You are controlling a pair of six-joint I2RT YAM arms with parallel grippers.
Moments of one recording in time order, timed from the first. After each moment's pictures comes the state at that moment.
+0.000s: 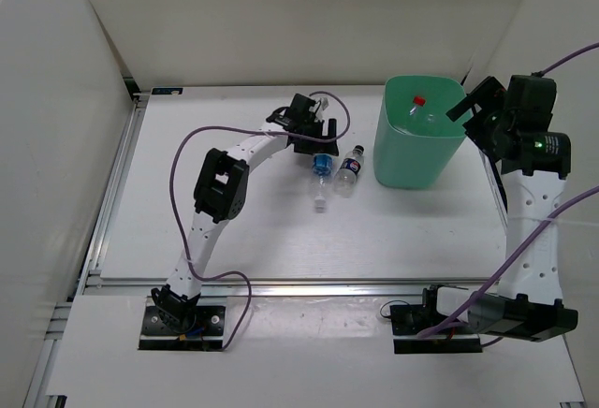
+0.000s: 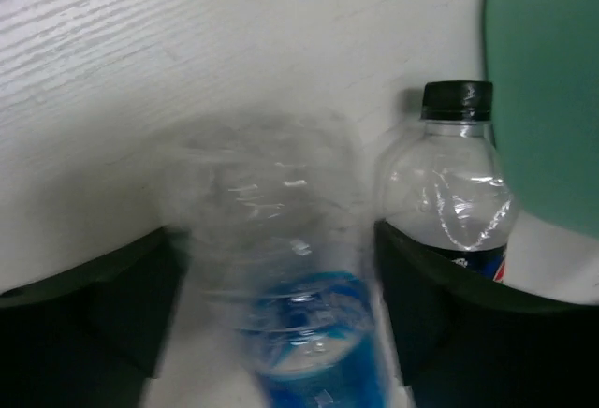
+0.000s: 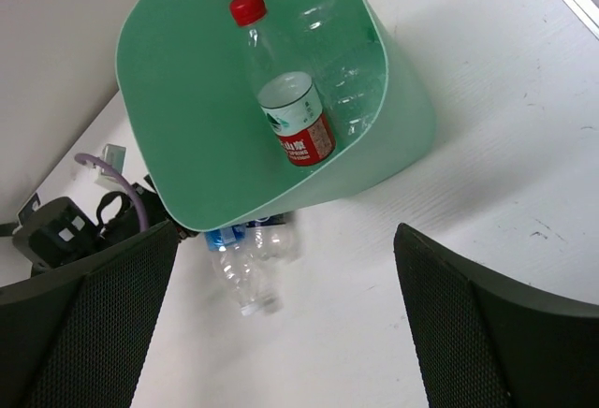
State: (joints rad) left arm -0.55 2.48 2.12 -0.48 0.26 -0.36; right arm -0.09 1.24 1.65 -1.00 0.02 0.64
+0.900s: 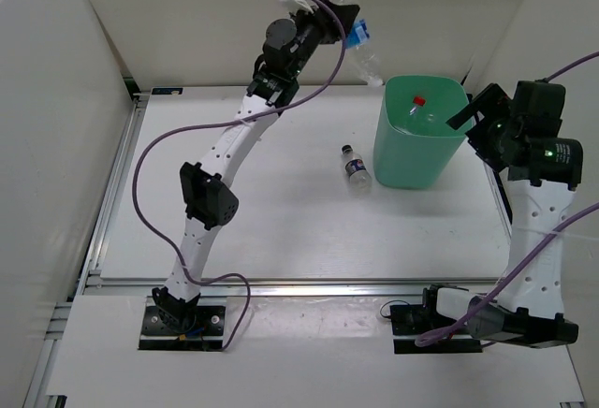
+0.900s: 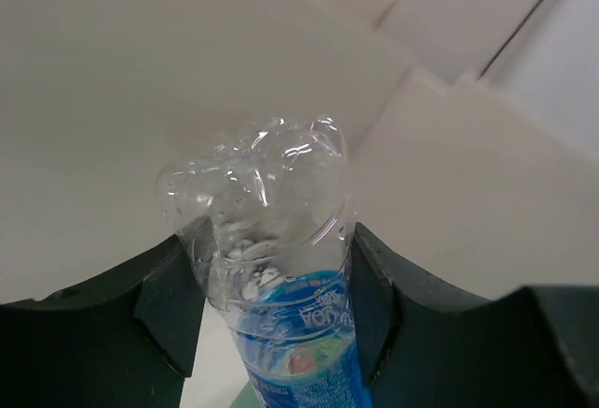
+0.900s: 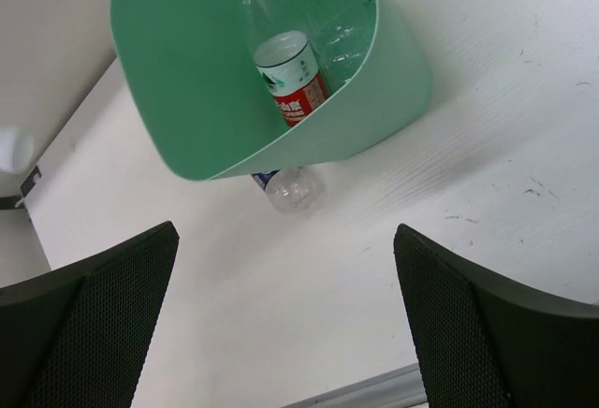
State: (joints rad) left arm -0.57 2.33 2.56 0.06 0.03 -0.56; right arm -0.10 1.20 1.67 -1.12 -0.01 0.64
